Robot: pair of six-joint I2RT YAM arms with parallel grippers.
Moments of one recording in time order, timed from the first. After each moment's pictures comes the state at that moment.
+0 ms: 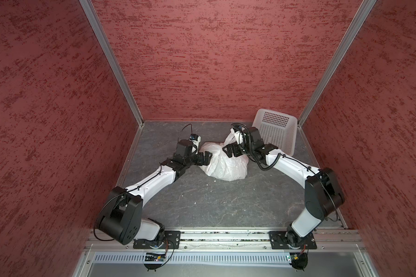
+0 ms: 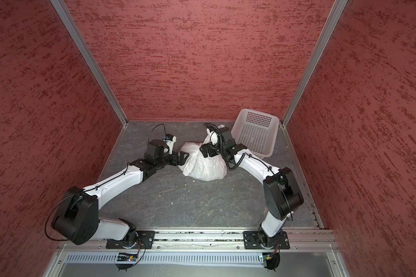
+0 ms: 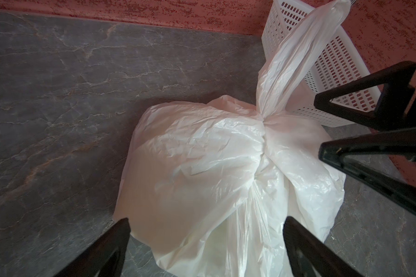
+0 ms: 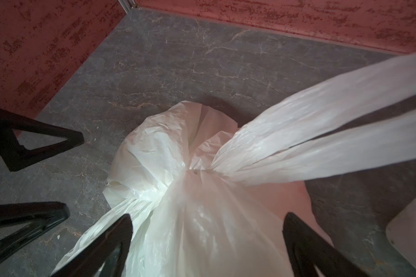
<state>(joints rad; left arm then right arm) -0.42 1.42 0.86 -0.05 0.17 -0.30 0.50 1.70 1.25 -0.23 -0.23 0.14</state>
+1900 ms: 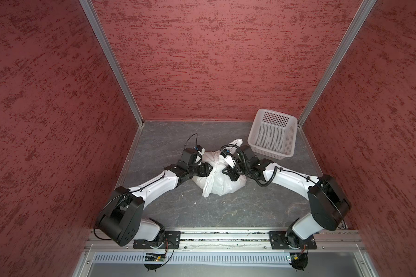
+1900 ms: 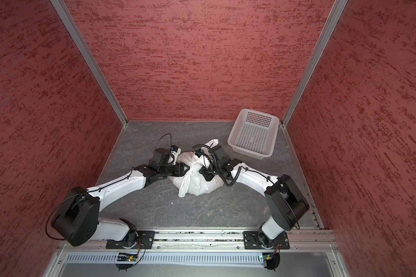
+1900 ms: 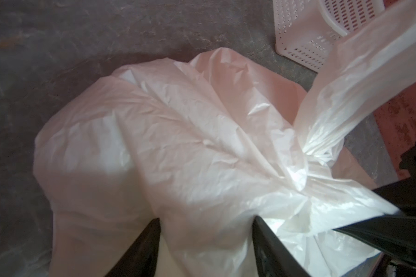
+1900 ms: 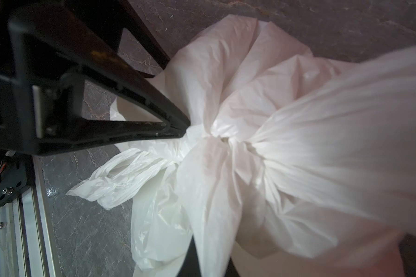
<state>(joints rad) -0.51 1.41 0.78 -0.14 0.23 -0.42 0.66 1.58 1.00 -0.24 -0.40 -0.08</state>
